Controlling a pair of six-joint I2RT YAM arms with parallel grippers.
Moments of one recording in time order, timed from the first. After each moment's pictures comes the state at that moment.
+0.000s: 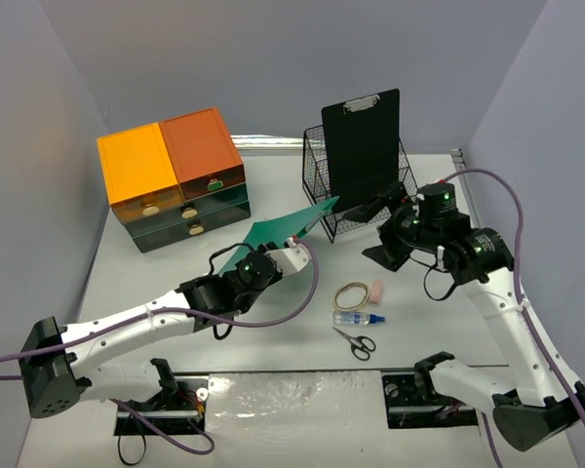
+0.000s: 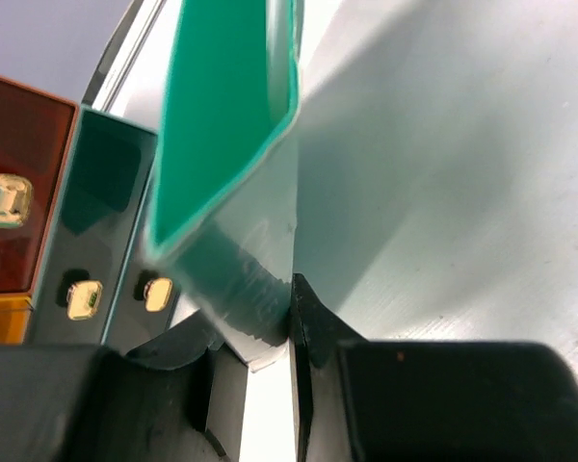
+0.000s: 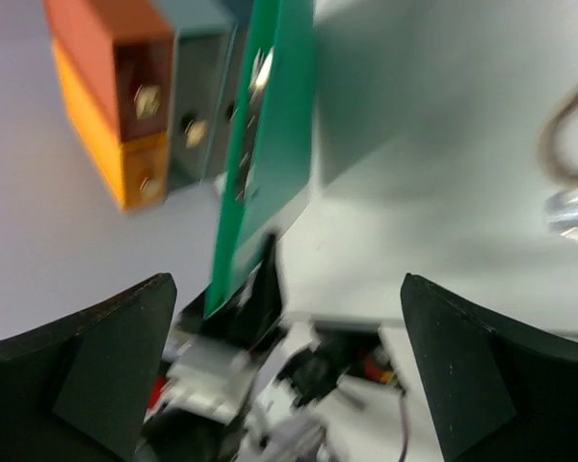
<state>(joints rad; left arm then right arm) -1.03 1.16 0.87 -0.25 -0.55 0.36 0.37 1.05 1.24 -0.84 -0.29 1.30</state>
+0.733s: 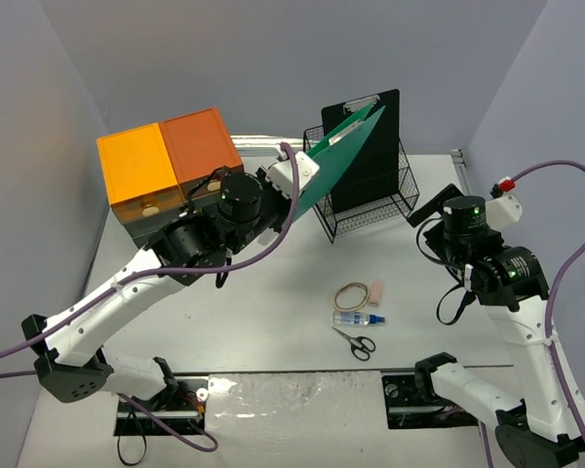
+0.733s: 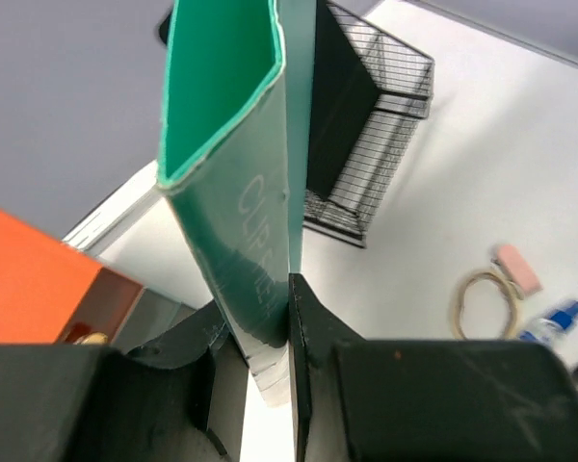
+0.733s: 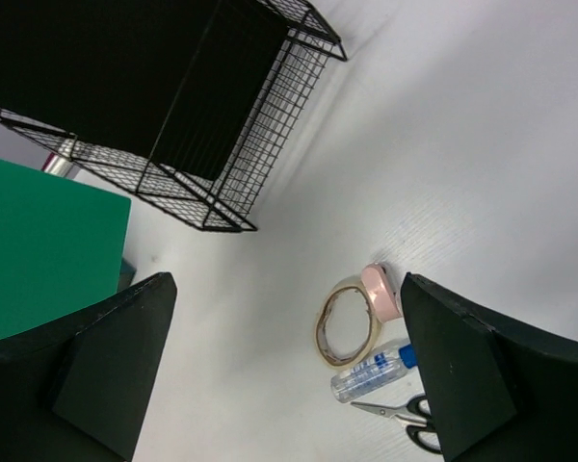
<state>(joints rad) -0.98 1.33 1.63 -0.54 -0.33 0.20 0.33 0.94 1.34 -1.06 0.46 0.99</state>
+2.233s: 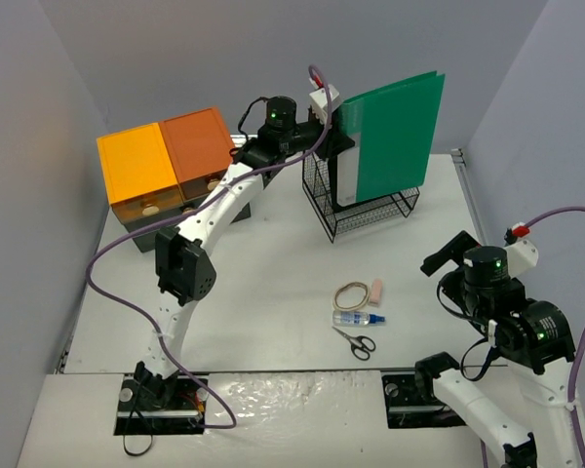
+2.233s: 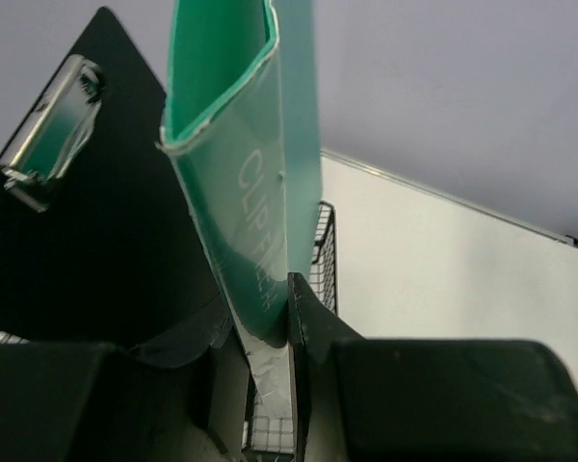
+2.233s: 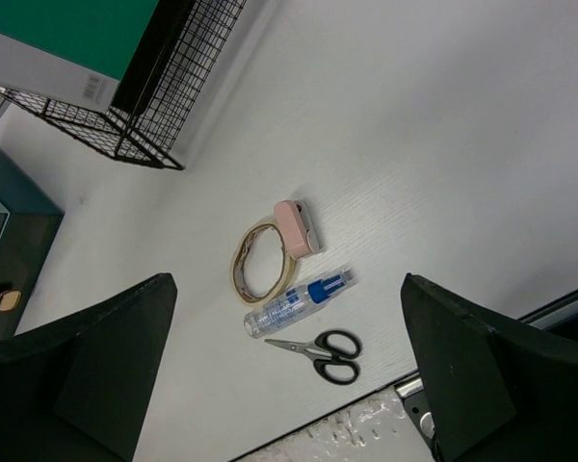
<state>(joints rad) -0.58 2.21 2.33 -0.18 0.63 -0.06 0.33 0.69 1.20 -1.26 0.42 0.93</state>
